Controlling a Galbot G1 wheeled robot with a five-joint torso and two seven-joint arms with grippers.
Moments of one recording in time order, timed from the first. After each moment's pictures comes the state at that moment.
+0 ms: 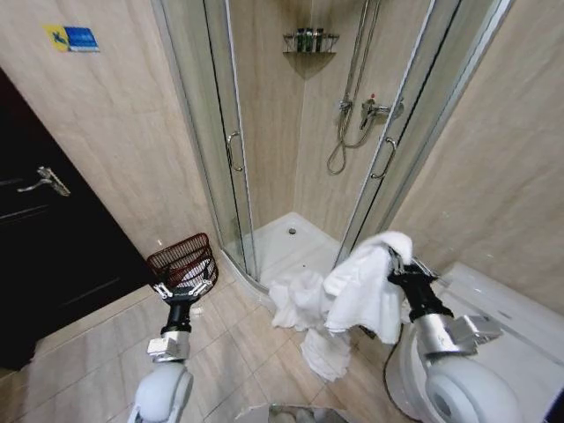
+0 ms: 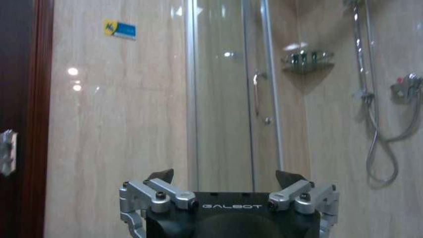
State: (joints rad) left arm 1.69 -1.42 -0.58 -2.17 -0.06 -0.25 -0.19; right arm -1.71 1.19 0.71 2.51 0.37 -0.16 0.28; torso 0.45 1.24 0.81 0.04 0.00
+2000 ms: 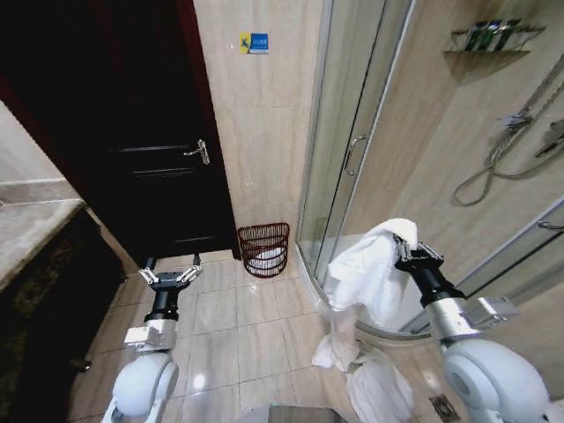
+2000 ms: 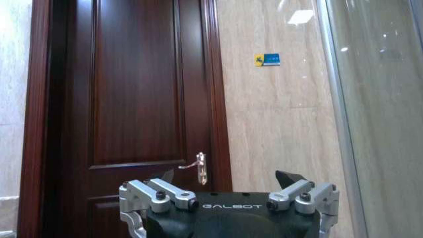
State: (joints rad) left arm 1.69 -1.37 -0.68 -2.27 -0.13 -0.18 -0.14; right arm -1.57 1.12 0.77 2.50 0.48 -0.28 0.13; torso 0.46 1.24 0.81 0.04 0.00
